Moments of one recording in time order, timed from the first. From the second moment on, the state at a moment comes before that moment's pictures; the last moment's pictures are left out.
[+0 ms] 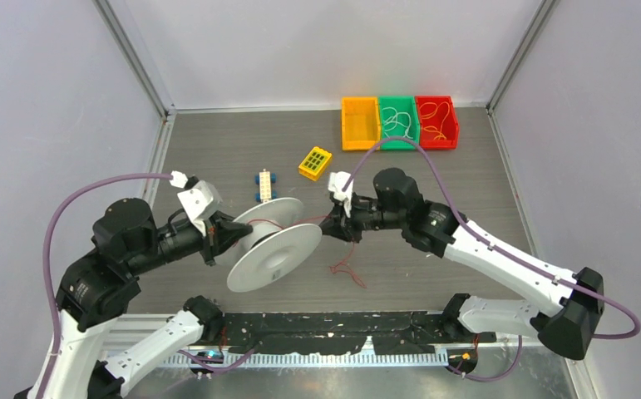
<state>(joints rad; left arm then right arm) -0.62 0.67 1.34 -0.95 0.36 0.08 0.87 1.17 1.07 -0.30 -0.48 -0.18</state>
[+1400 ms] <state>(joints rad) -0.62 0.62 1.27 -0.69 -0.05 -0.49 1.02 1.20 0.38 0.71 -0.52 0.31</state>
